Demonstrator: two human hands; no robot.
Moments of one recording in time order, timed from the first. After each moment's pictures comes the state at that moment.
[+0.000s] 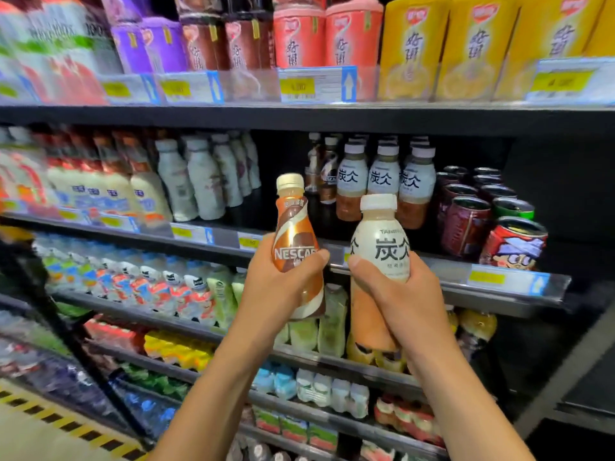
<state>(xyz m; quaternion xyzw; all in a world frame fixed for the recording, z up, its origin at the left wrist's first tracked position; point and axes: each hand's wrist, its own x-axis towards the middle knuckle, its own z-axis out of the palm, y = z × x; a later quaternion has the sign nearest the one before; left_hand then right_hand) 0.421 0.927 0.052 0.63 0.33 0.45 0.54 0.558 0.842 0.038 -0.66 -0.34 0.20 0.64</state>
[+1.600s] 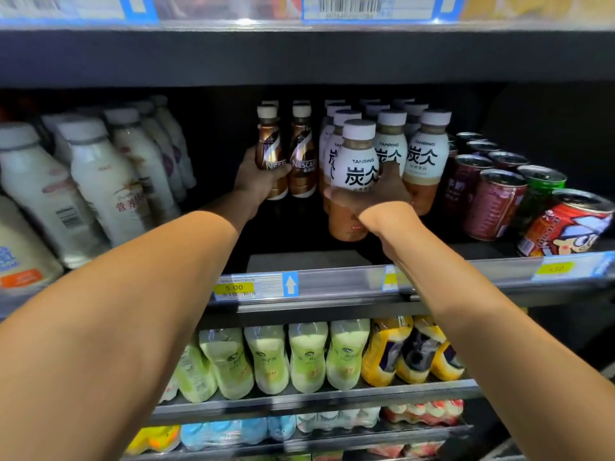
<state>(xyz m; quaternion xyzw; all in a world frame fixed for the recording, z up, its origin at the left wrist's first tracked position) 0.591 1.266 0.030 0.71 0.27 0.37 0.53 0.632 1.050 0.059 -0.78 -0.24 0.04 0.58</state>
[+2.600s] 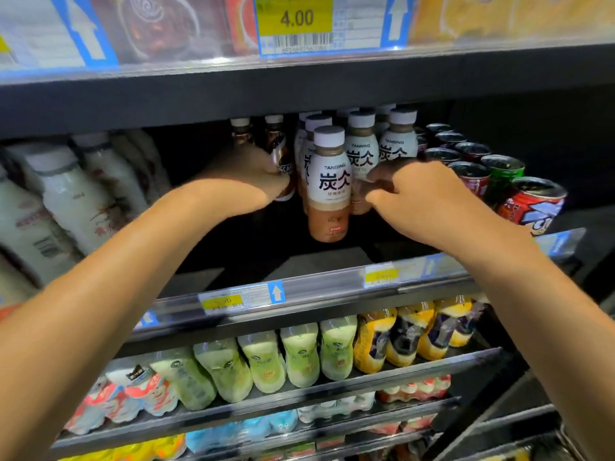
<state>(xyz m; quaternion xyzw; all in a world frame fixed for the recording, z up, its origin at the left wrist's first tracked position) 0.524 1.181 0.109 0.95 0.25 0.14 0.12 0.606 0.963 0.116 -0.91 -0.37 -0.08 0.16</state>
